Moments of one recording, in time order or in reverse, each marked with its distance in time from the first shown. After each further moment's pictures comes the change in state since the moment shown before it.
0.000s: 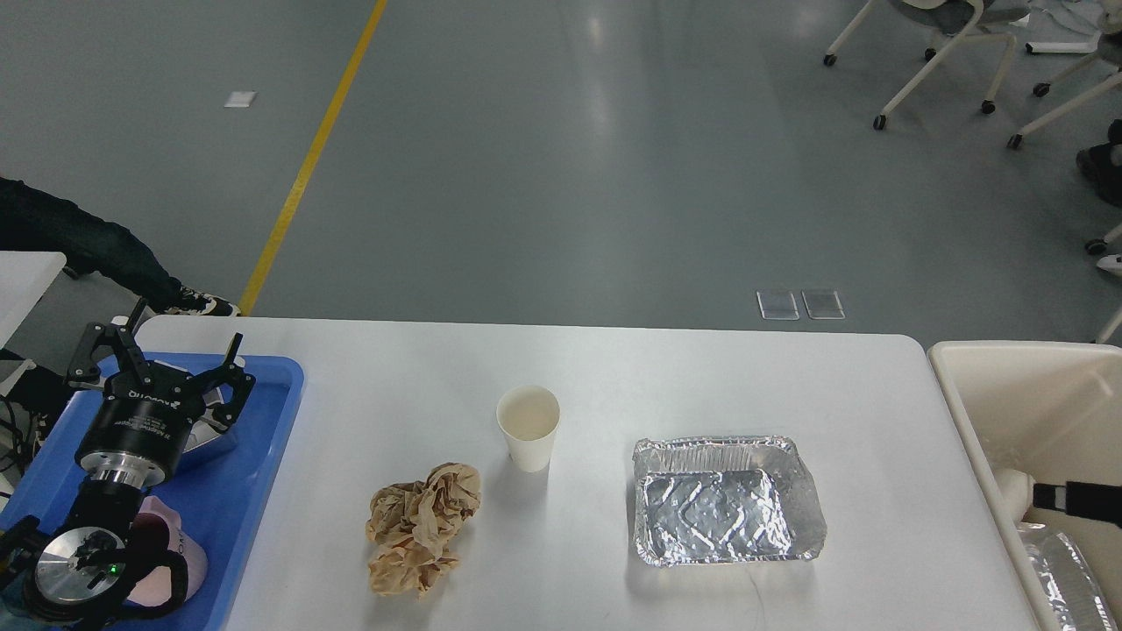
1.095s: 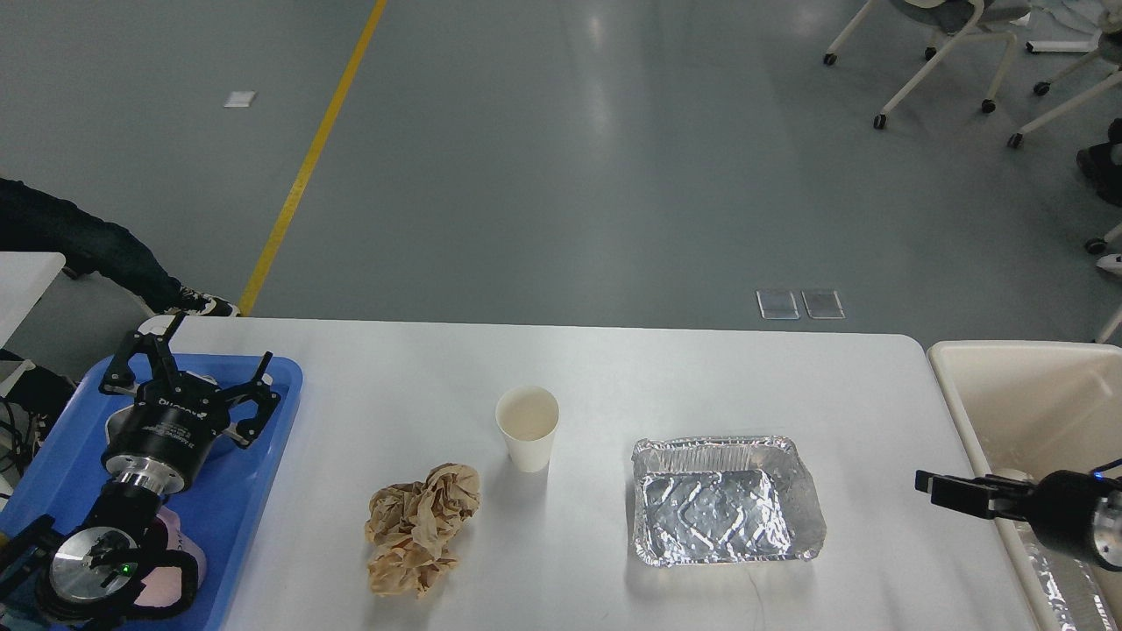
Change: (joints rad) left arm -0.018 -0.017 0.018 0.028 0.017 0.011 0.111; right arm 0.397 0.466 -0.342 -0.253 -0.212 -0.148 -0.101
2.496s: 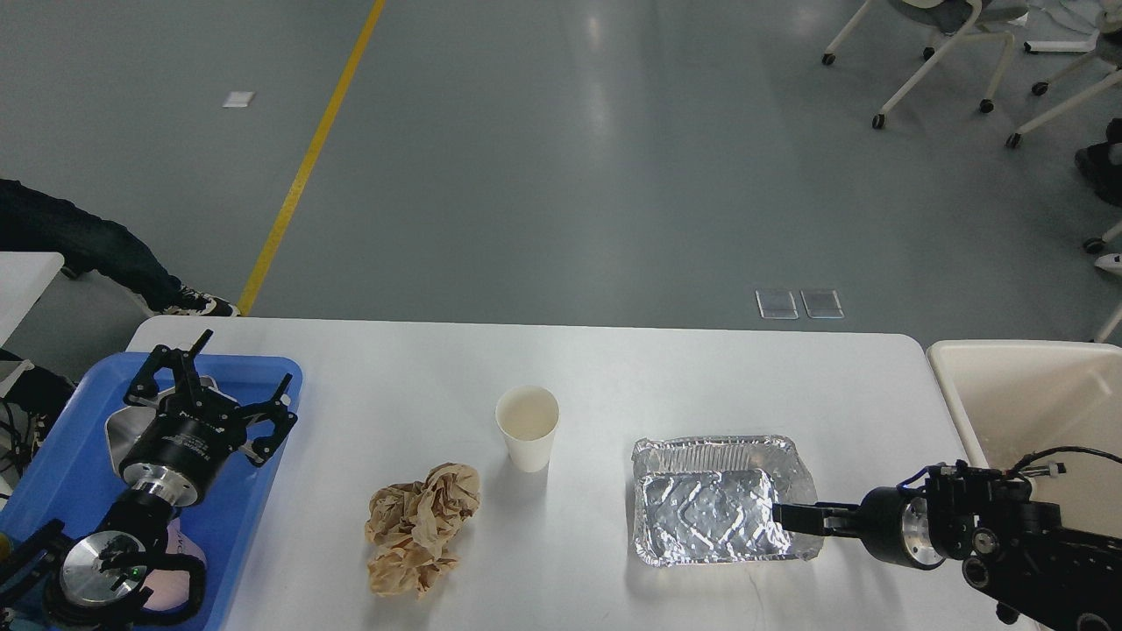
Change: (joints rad) left arm 0.005 -0.013 0.013 0.001 0.000 0.038 0.063; right arm 0.174 0.401 -0.249 -0.231 0.038 0.037 -0.090
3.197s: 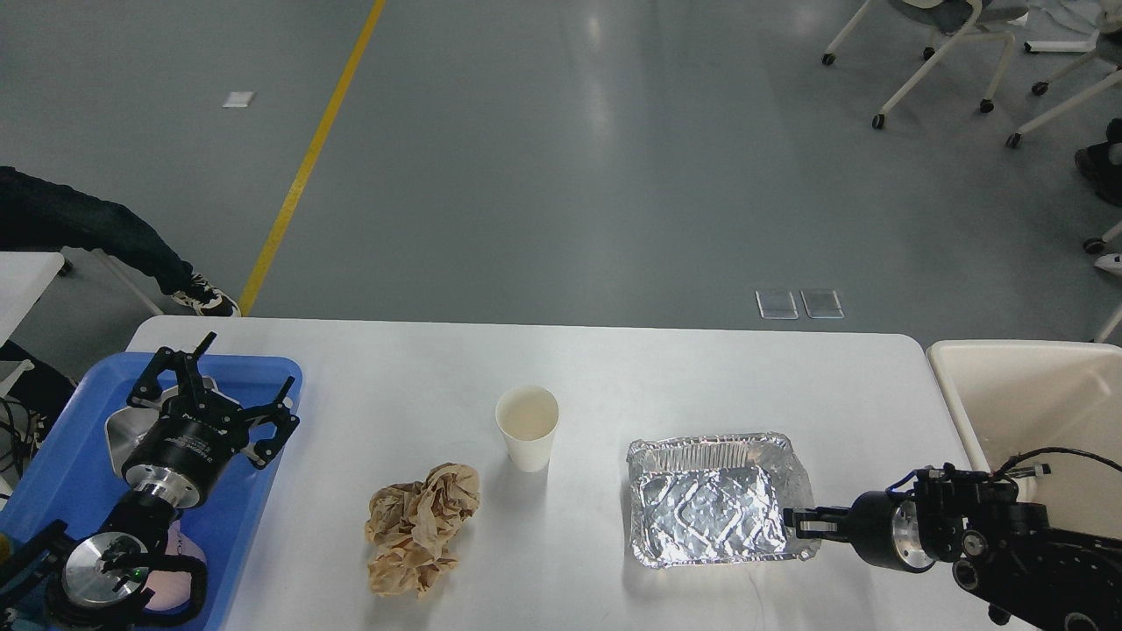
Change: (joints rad) left arm -0.002 0.000 0.004 0.006 0.000 0.000 0.000; right arm 0.018 0.012 -0.038 -0.009 0.002 0.003 0.030
